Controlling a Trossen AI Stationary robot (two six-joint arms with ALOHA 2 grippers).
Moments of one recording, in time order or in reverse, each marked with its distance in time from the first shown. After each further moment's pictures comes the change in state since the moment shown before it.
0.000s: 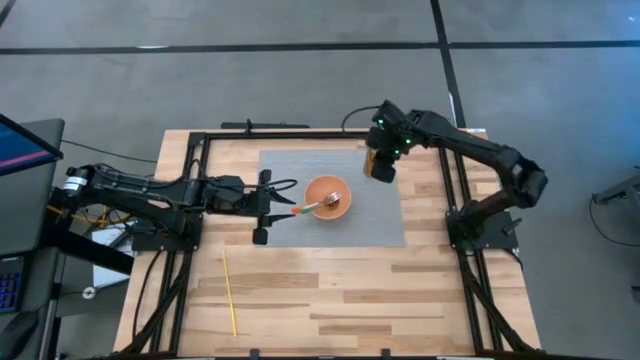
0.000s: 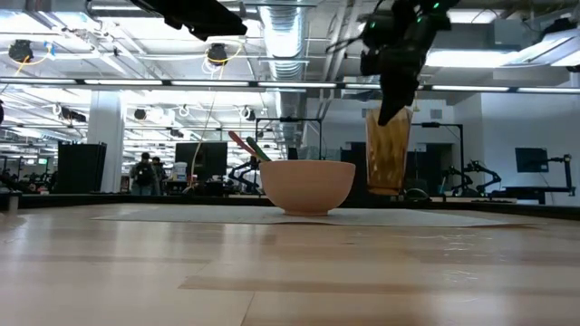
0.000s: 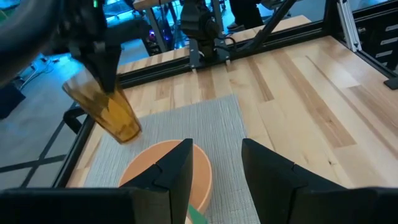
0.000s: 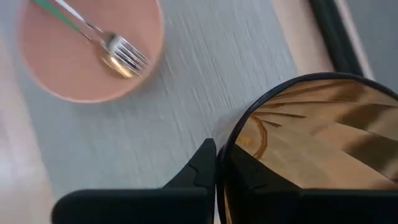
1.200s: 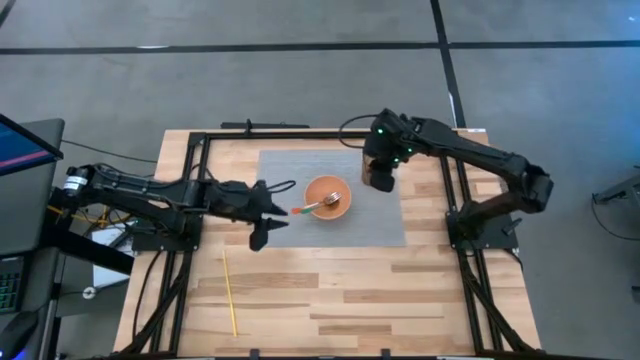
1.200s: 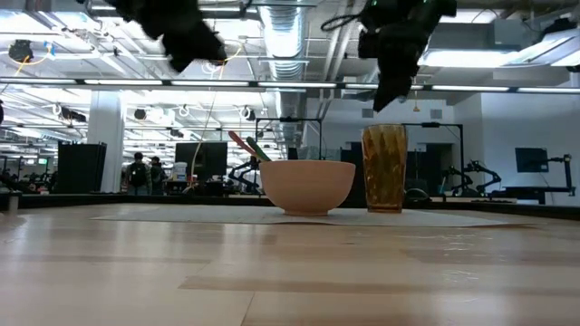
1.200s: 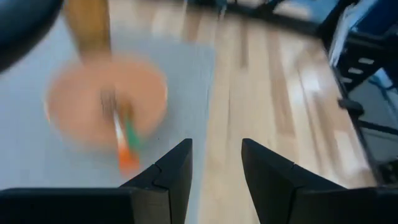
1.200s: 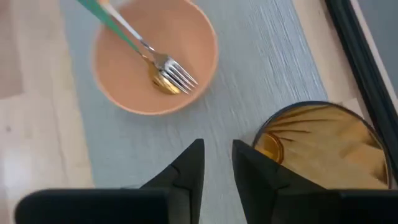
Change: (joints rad) left arm -0.013 0.000 0.000 -0.204 0.059 -0.506; right arm 0.096 -0.091 -0.003 0.006 -0.035 0.071
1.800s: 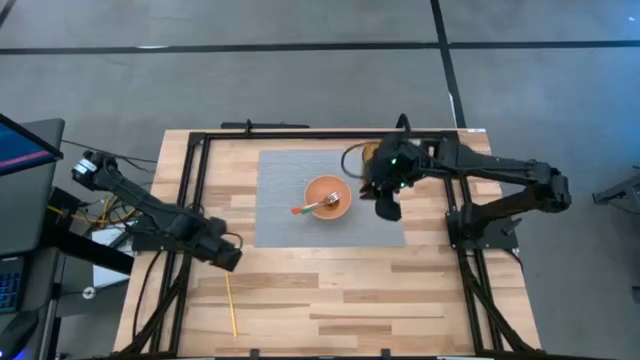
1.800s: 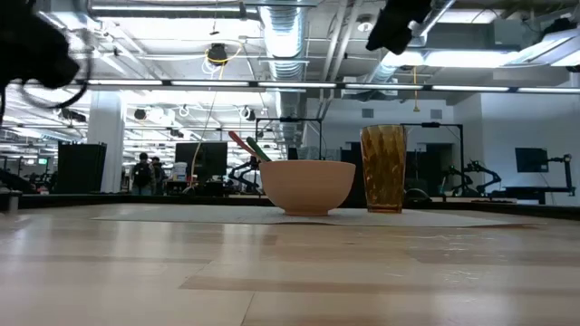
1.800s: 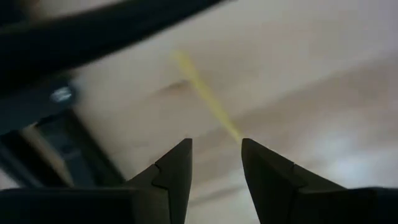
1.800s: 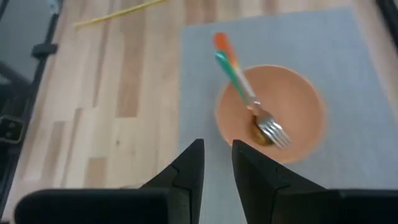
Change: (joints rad) left arm -0.439 0.000 -0.054 -0.823 0.134 -1.470; right arm 0.336 -0.143 0.000 0.108 0.000 0.157
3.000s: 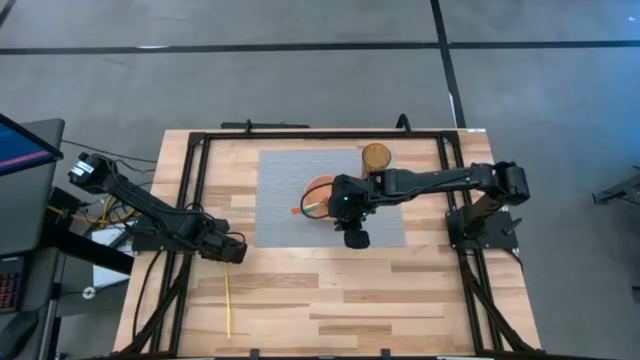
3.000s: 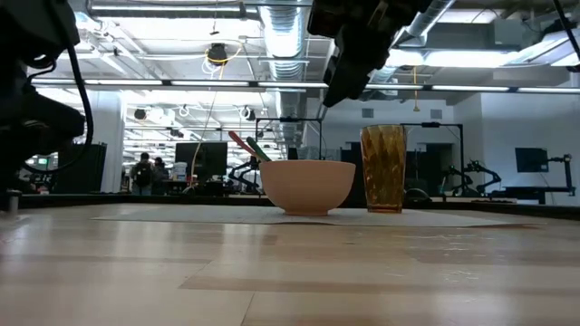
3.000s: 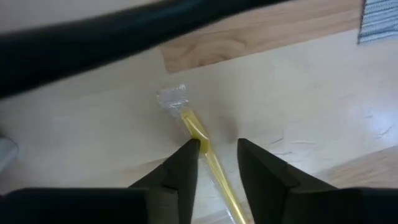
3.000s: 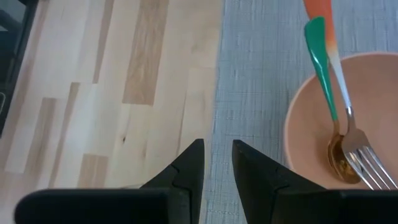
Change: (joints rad) left arm 0.083 0.000 -0.345 0.404 -0.039 -0.064; right arm 0.164 0.332 0.000 0.189 0.001 0.006
